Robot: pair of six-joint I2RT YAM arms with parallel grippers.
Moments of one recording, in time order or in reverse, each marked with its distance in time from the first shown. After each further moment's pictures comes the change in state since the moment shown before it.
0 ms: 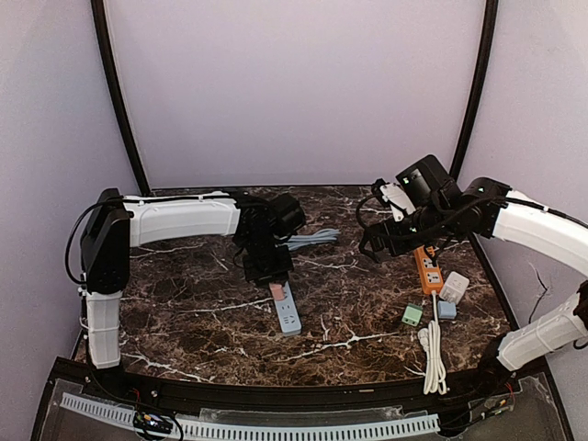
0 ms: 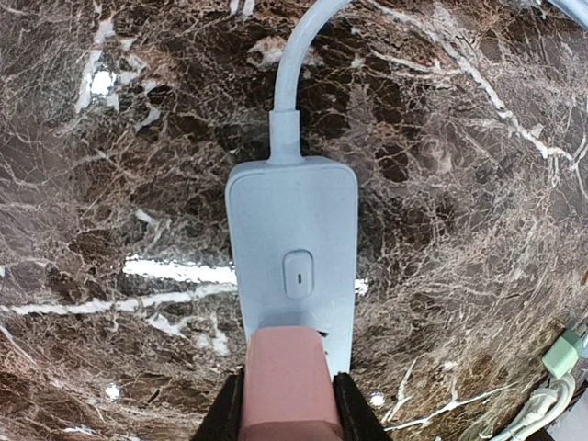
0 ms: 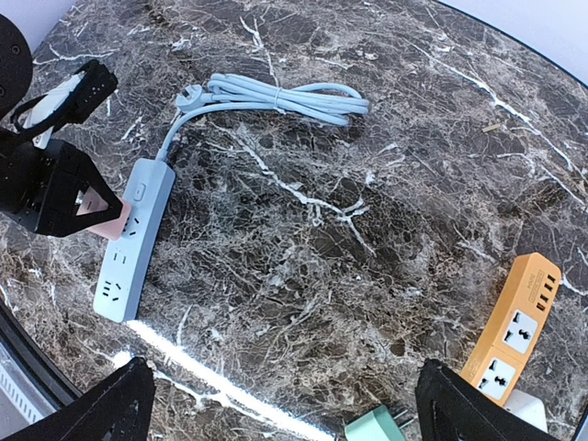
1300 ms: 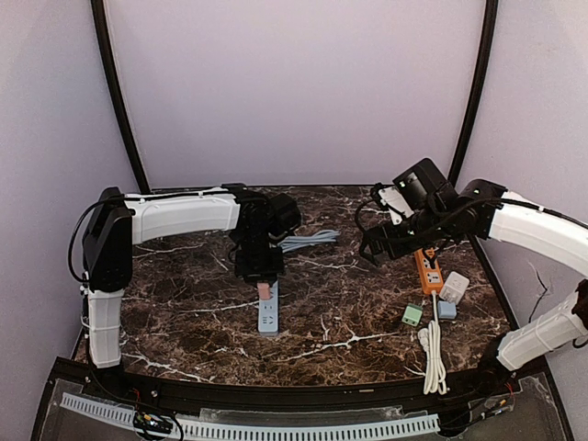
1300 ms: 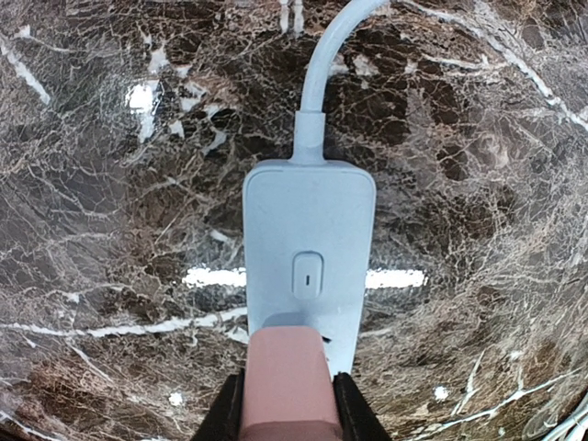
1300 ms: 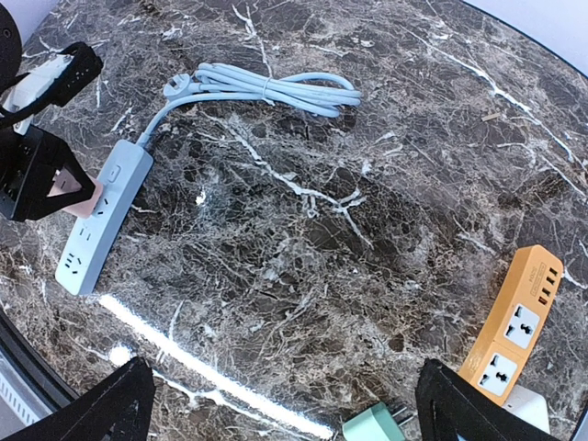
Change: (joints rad) left arm 0.023 0.020 0.042 -0.132 -0.060 0.165; right arm 0.000 0.016 -0.012 -0.001 0.007 0.003
